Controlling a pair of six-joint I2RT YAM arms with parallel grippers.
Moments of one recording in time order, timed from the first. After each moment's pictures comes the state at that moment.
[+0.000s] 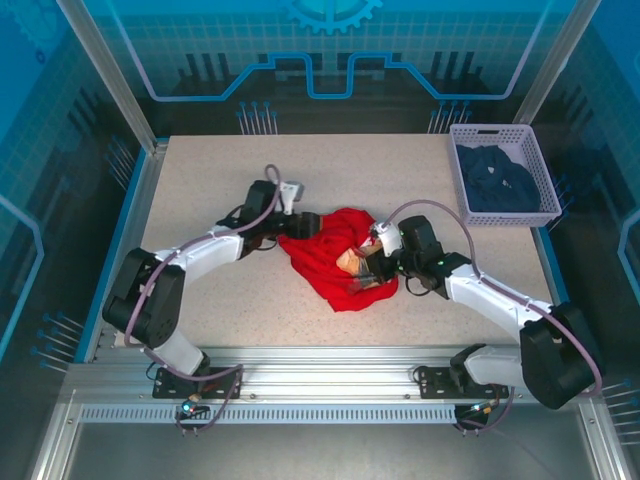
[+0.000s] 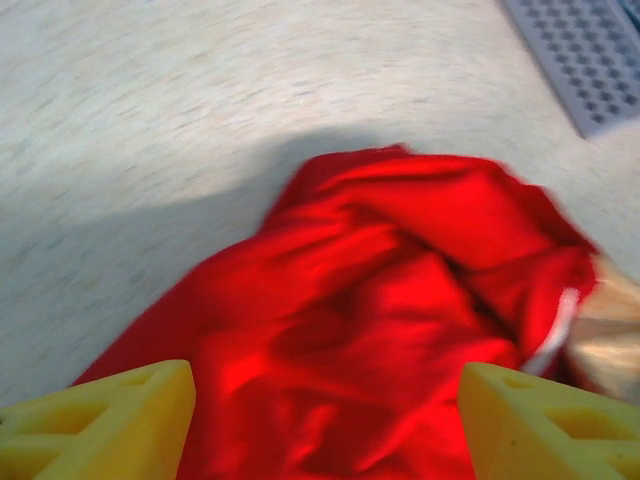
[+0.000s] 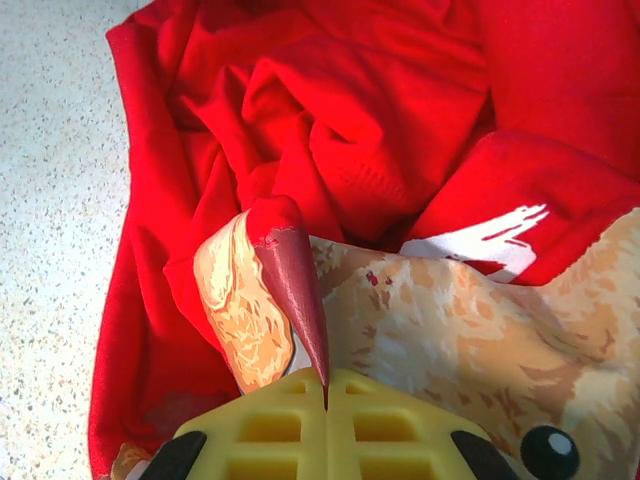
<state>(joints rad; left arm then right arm) -0.43 1.62 0.99 -0.03 0.30 -0.26 0.47 1.25 0.66 -0.18 -0.32 0.06</state>
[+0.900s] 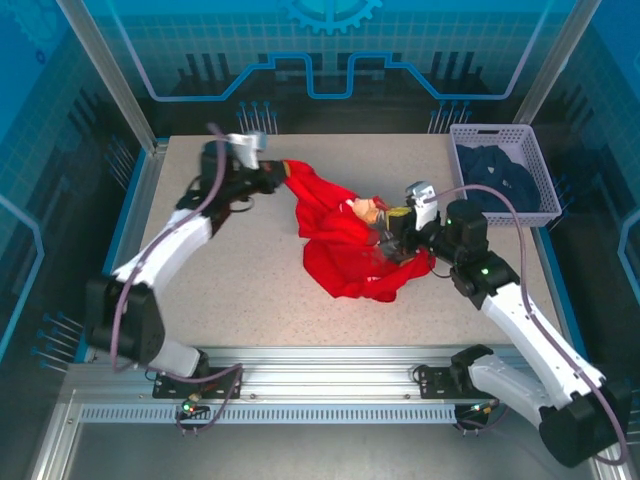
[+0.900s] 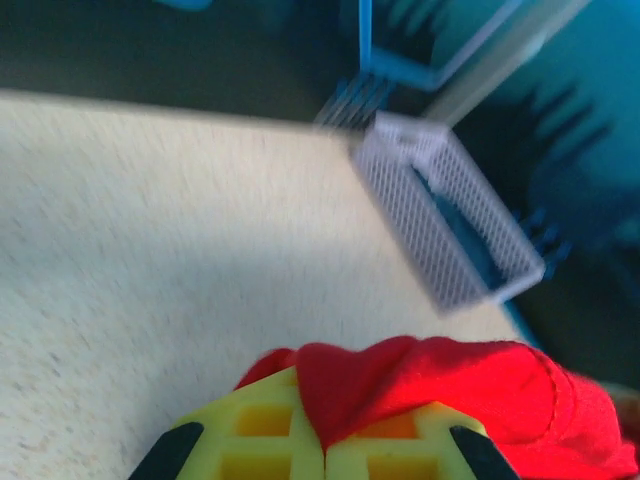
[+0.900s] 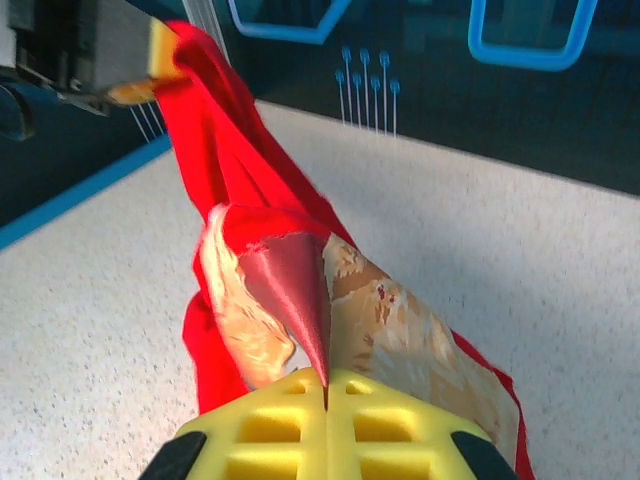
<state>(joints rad) -0.19 1.44 1.13 0.02 0.51 -0.51 0.37 0.91 0.77 -0.17 -0.30 0.04</state>
